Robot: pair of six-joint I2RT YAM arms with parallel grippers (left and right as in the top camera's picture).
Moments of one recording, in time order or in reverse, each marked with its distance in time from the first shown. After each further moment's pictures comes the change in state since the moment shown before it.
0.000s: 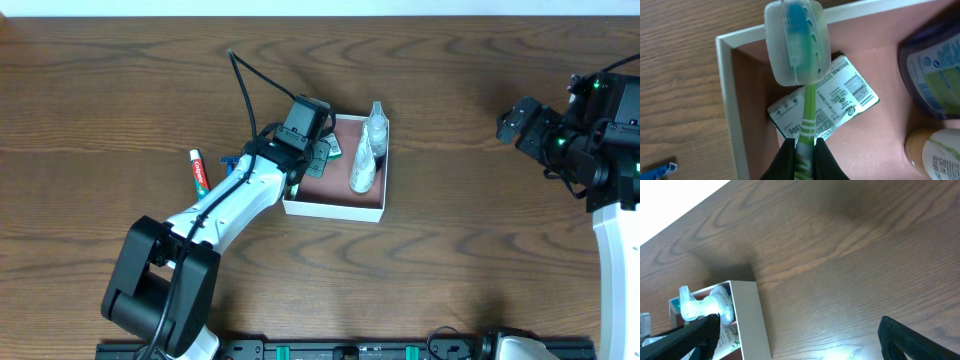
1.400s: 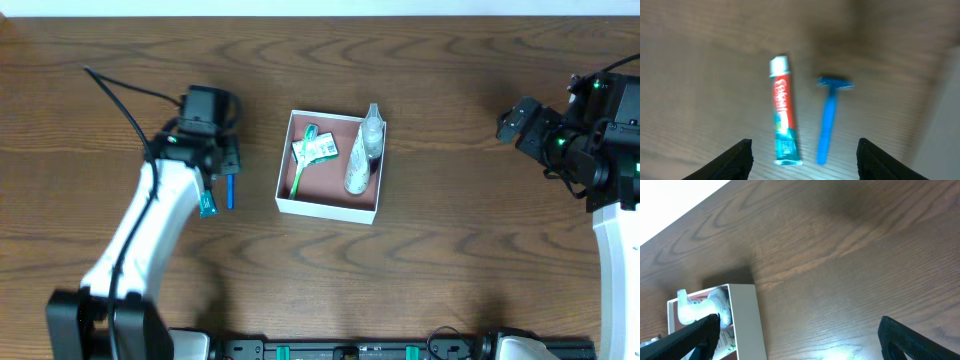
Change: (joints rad) left arm 0.379 -0.213 0.001 -0.391 -0.106 -0.117; right arm 0.000 0.000 0.000 0.000 0.000 0.000
